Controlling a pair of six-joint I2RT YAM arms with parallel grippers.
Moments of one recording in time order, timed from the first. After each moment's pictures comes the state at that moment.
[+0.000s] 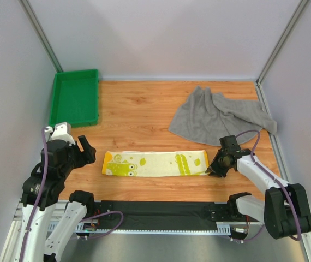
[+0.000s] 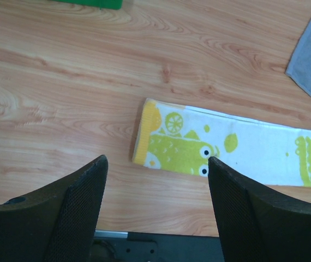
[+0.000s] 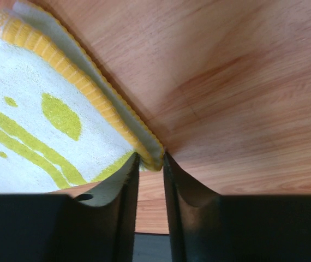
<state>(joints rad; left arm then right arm) -0.20 0.50 0.98 -1.05 -0.13 -0.39 0.20 1.14 0.49 -0.60 -0.14 0.84</state>
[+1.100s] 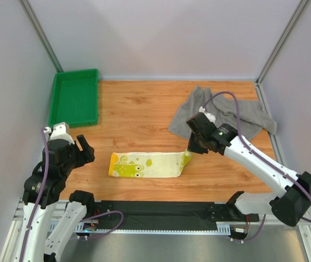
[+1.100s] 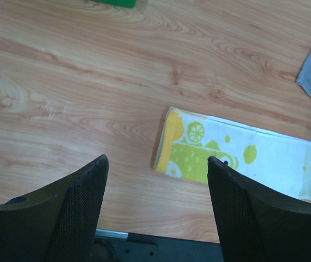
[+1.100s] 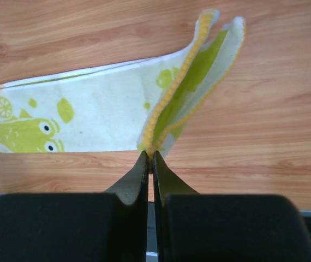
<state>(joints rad) -0.20 0.51 0.96 -1.05 -0.18 -0.43 0.67 1.21 1.09 -0.94 0.19 0.87</state>
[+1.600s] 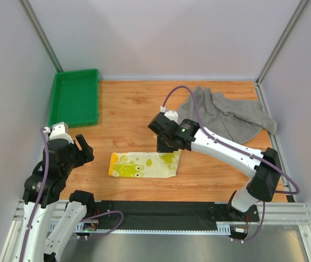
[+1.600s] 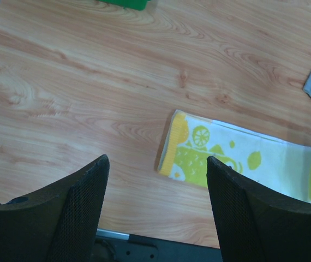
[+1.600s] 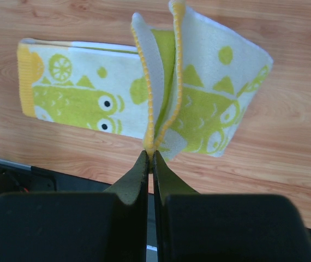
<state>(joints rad) -0.20 0.52 0.96 -1.05 -0.22 -0.45 1.00 1.60 1.48 -0.95 0.26 0.90</state>
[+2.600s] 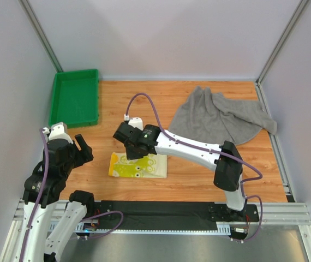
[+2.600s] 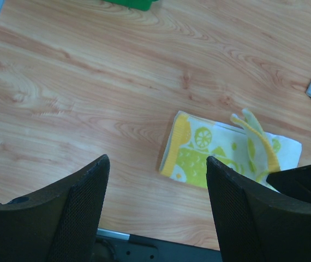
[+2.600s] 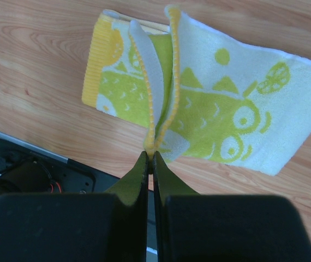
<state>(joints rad) -0.20 0.52 0.96 -1.06 -0.24 -0.46 1.16 1.96 1.81 -0.94 0.24 0.90</state>
